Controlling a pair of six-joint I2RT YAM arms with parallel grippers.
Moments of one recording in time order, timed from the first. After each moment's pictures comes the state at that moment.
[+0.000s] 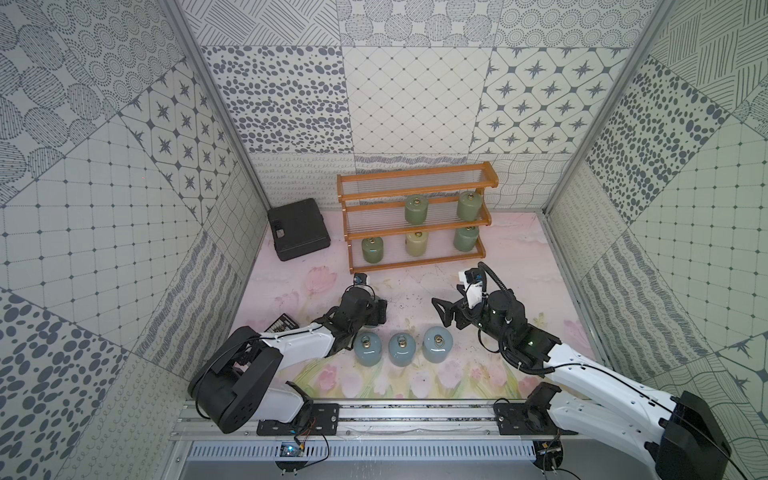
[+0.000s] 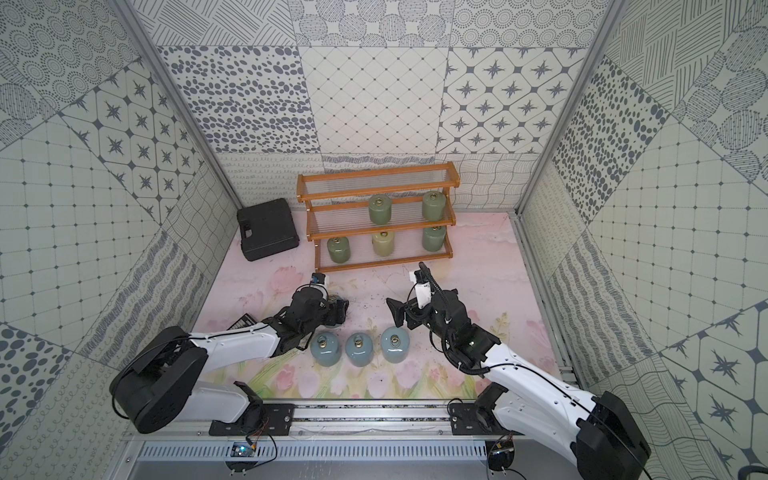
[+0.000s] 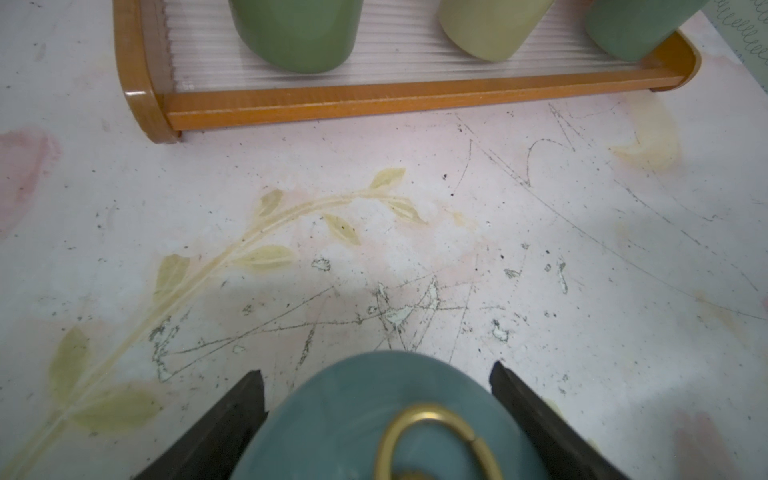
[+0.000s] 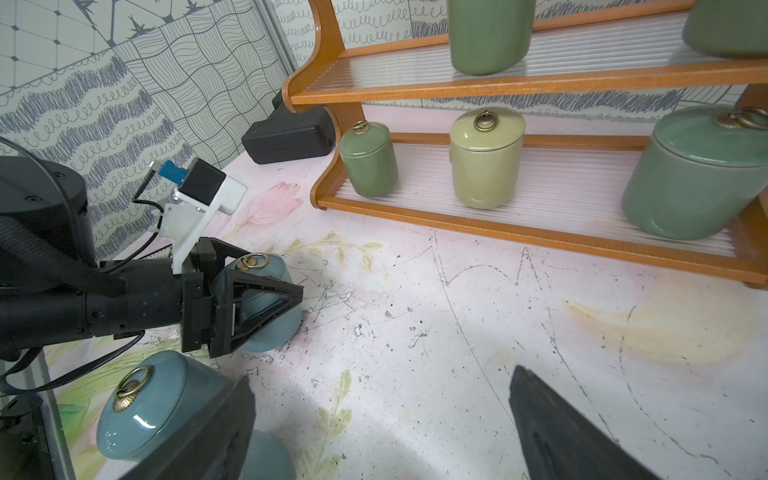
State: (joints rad) left arm -0.62 1.38 0.45 0.25 -0.15 -0.43; right arm 0.72 0.94 0.48 0.12 0.03 0.26
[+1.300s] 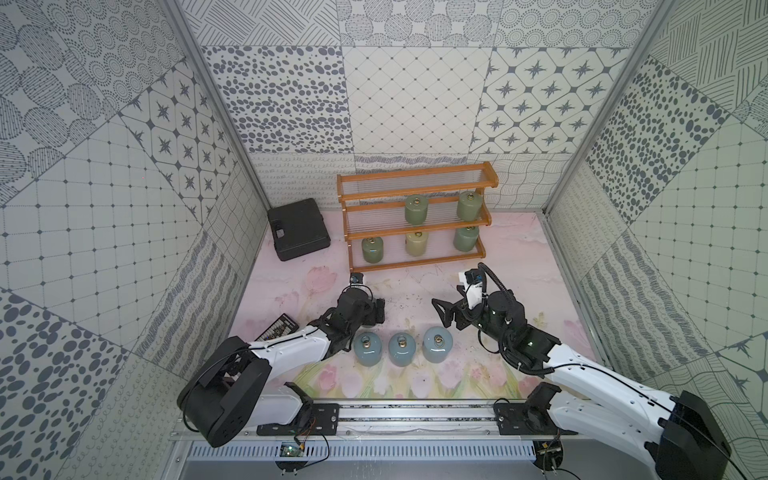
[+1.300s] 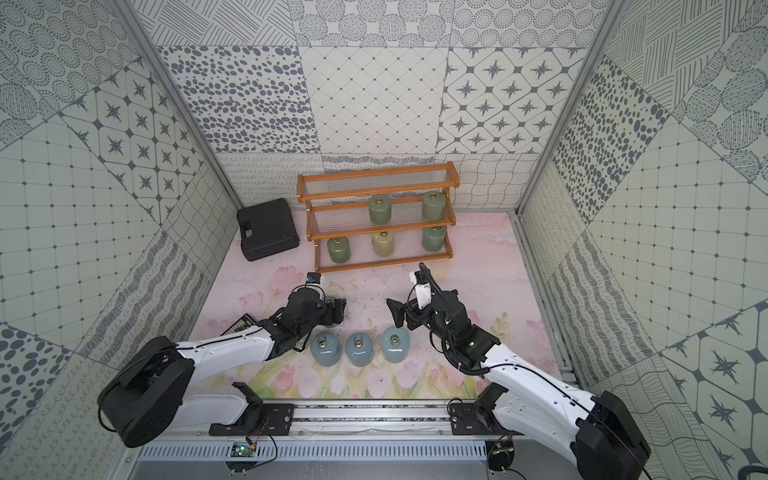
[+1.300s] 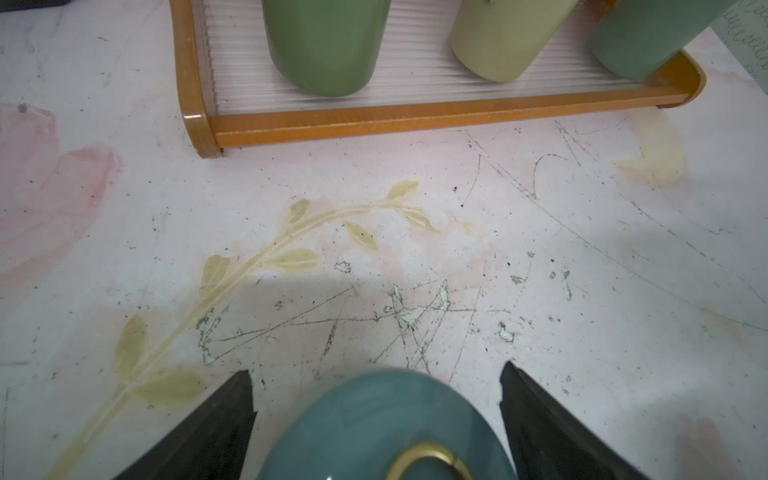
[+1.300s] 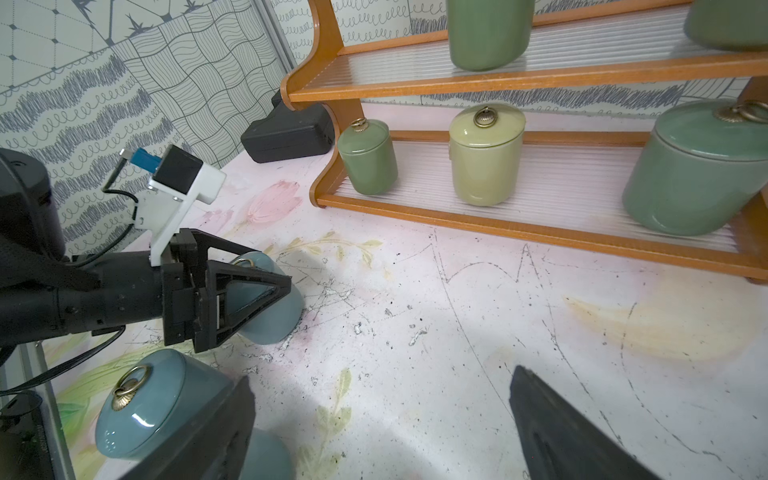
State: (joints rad) left arm -0.63 1.29 0.45 0.20 -0.20 -0.43; right arm 0.72 0.94 0.47 0.13 0.03 0.26
